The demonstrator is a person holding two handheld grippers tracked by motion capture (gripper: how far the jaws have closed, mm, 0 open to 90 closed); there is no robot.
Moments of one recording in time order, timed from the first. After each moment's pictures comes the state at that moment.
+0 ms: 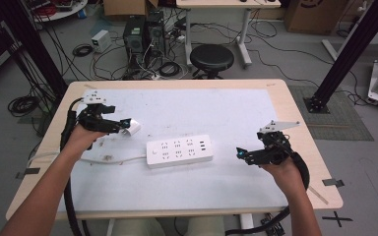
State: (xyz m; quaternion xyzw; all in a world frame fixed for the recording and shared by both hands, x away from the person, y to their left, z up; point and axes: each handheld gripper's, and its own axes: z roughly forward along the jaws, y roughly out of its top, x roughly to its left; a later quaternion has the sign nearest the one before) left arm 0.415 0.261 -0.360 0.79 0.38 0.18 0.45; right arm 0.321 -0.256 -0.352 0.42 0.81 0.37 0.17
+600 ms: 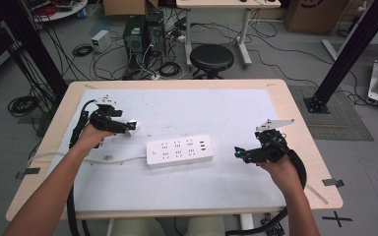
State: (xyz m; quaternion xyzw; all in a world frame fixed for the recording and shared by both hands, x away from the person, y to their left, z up) left arm 0.447 0.259 -0.406 0.81 0.39 0.14 0.41; right arm 0.328 -0.252 -0.357 0.42 0.82 0.35 0.16
